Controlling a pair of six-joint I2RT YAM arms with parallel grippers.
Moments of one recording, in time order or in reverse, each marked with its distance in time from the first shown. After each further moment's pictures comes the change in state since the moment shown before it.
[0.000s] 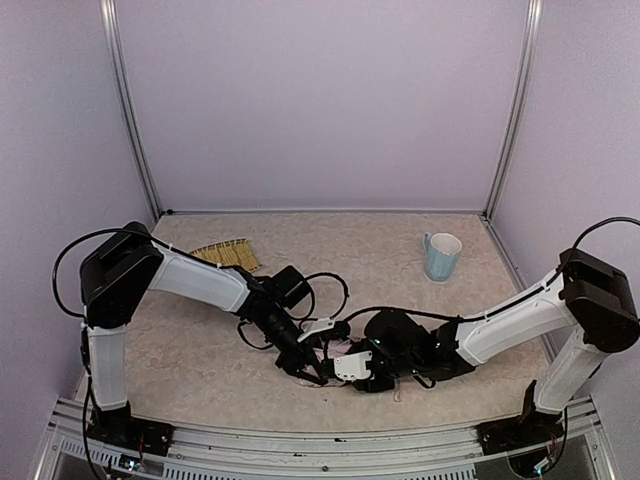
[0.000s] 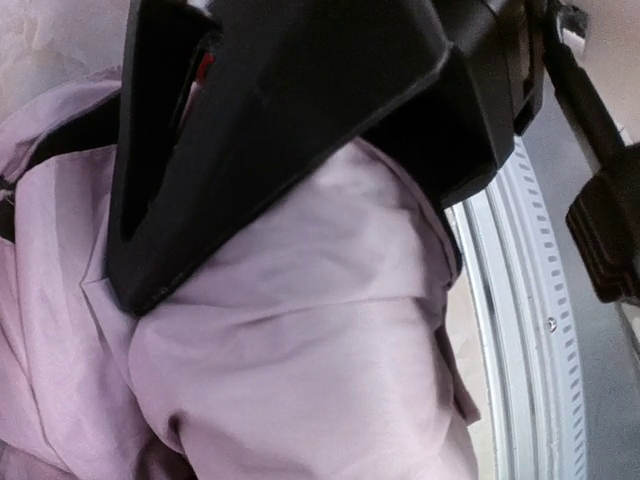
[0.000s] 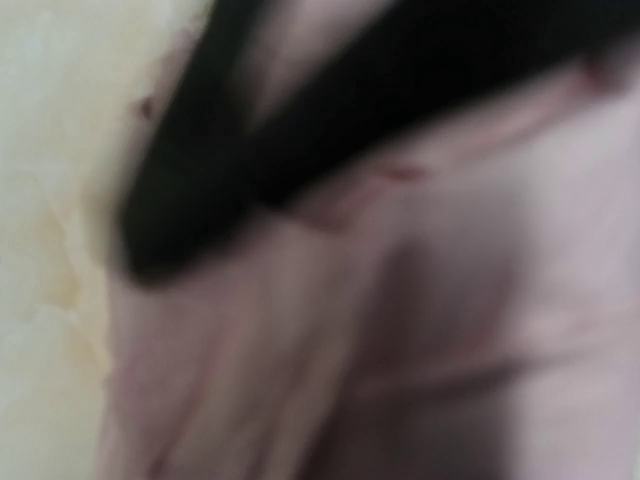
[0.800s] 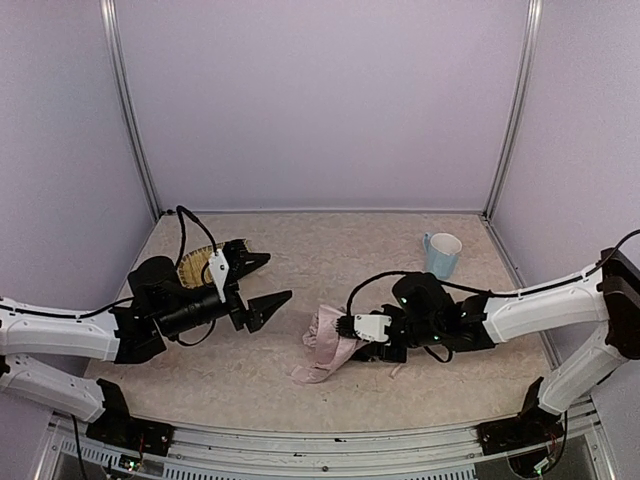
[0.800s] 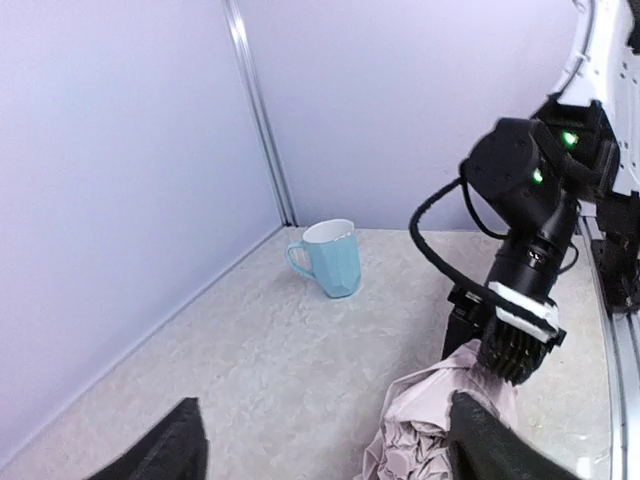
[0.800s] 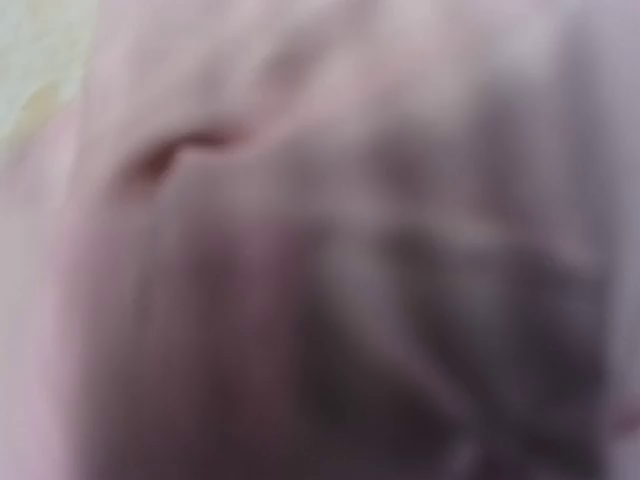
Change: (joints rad) left arm -0.023 -0.895 -0.693 1.039 -0.746 -0.257; right arm -0.156 -0.164 0.013 -0.078 -0.148 0.068
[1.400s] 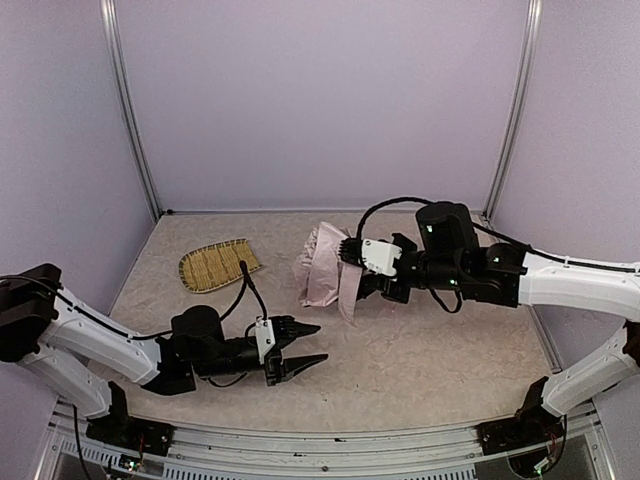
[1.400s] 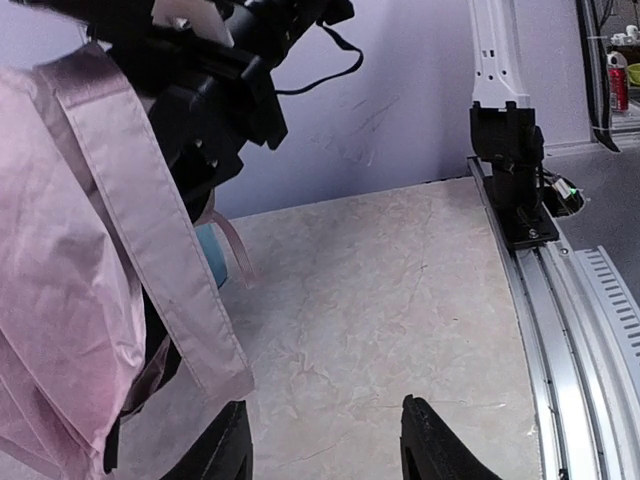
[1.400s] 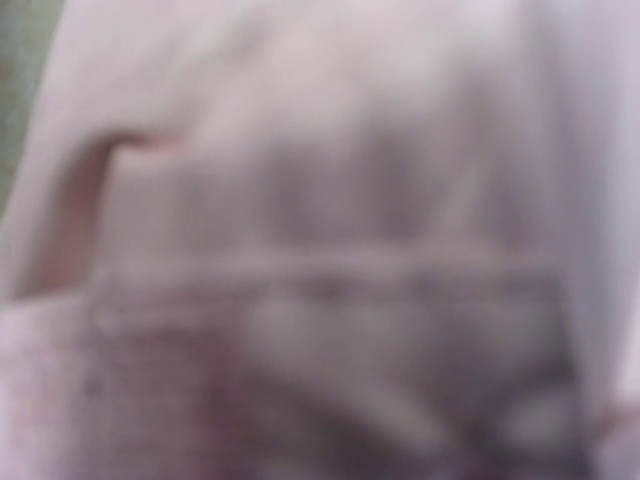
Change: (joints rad) left arm -0.255 0.295 -0.063 0.291 0.027 0.073; right arm -0.056 -0.164 0.290 -0.184 0.052 -0.059
